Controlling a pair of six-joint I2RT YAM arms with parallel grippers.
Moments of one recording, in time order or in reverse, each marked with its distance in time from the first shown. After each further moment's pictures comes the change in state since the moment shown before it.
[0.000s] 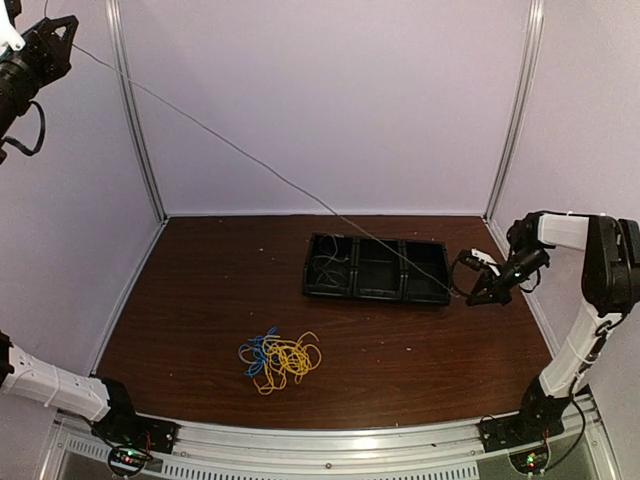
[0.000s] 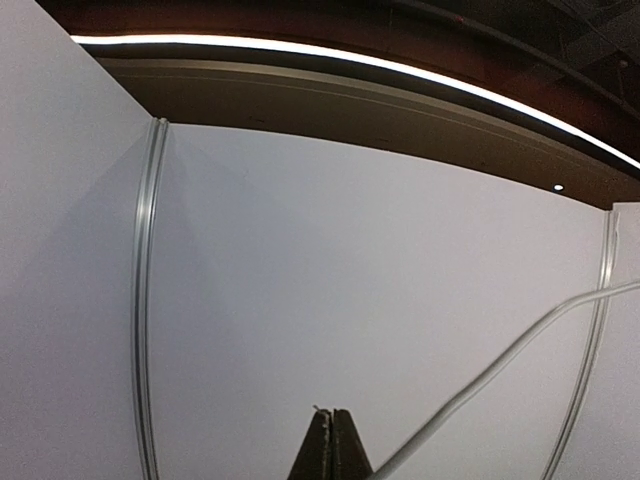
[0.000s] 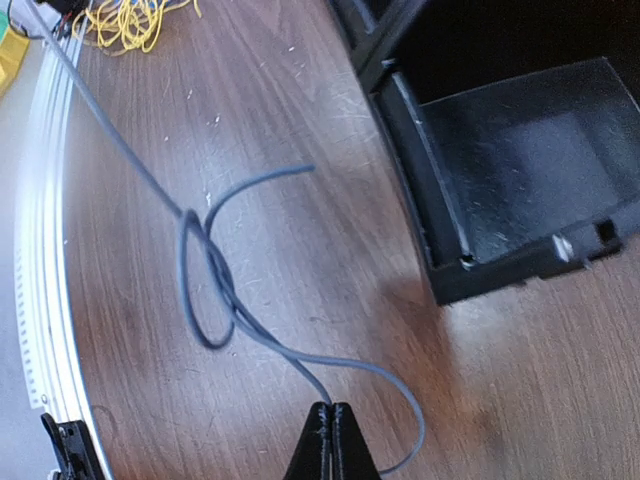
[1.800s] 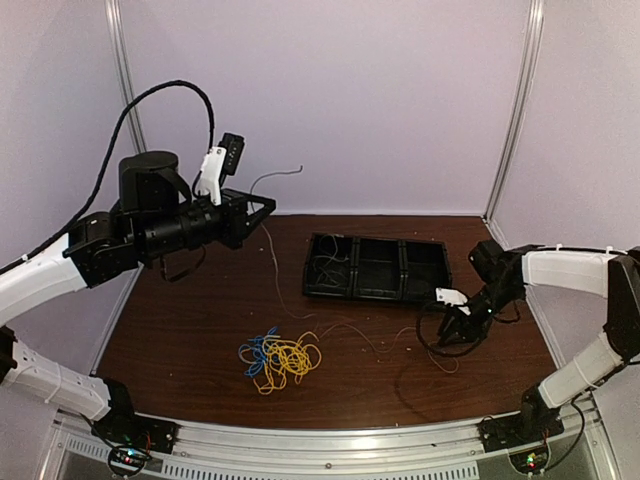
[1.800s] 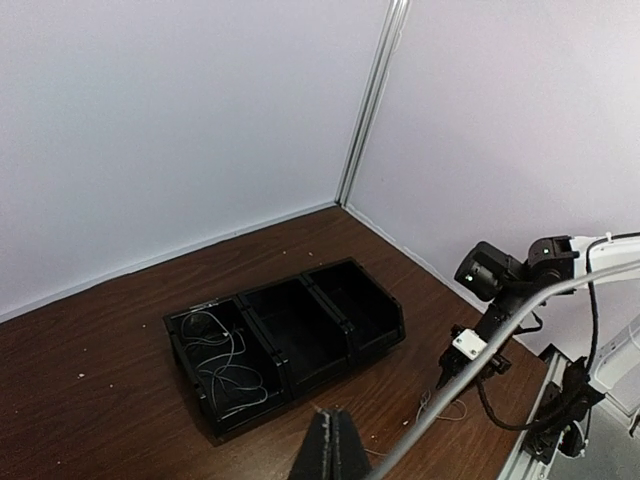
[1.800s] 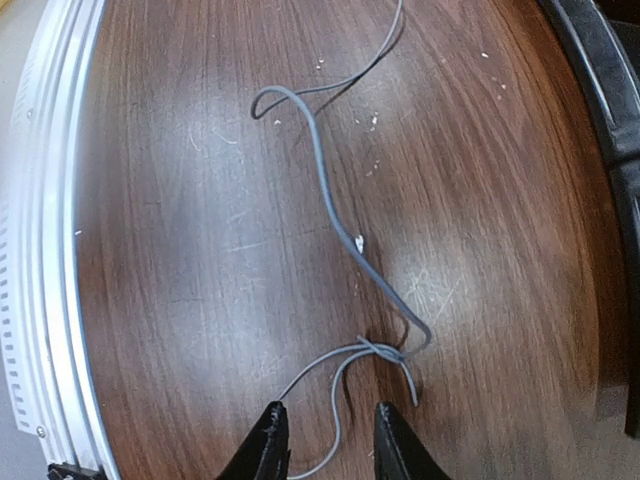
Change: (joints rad) left arm -0.055 0.034 -0.779 0.067 0.593 -0.503; right arm 0.341 -0.274 -0.332 0.286 0.077 0.242
